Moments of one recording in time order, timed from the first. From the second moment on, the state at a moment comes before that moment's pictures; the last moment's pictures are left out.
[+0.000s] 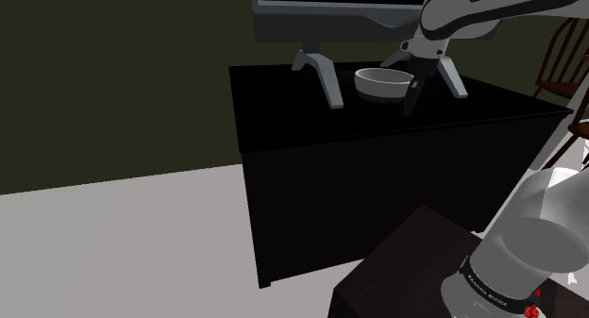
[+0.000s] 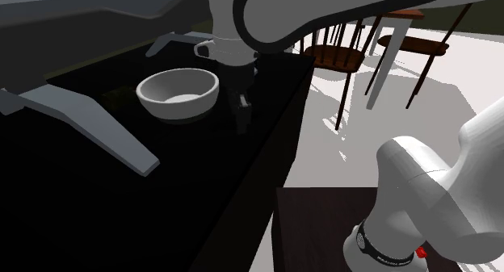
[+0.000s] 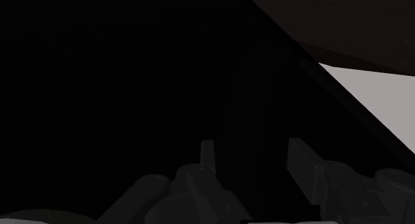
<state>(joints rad) 0.00 -0.48 -0.38 -2.29 -0.17 1.83 -0.59</state>
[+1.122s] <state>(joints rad) 0.01 -0.46 -0.36 -2.05 -0.15 1.61 -0.60</state>
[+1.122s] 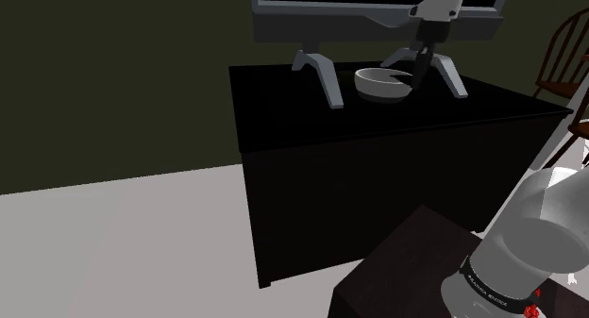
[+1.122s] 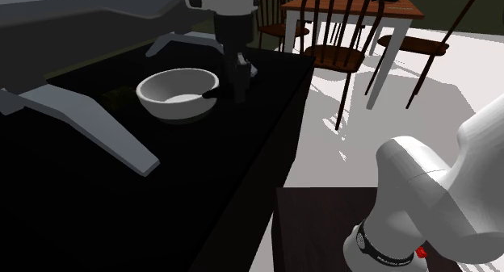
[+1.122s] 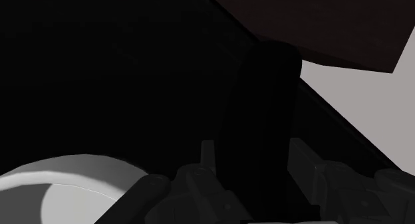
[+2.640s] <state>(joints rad) -0.05 0.18 -0.52 -1.27 0.10 1.43 -0.84</state>
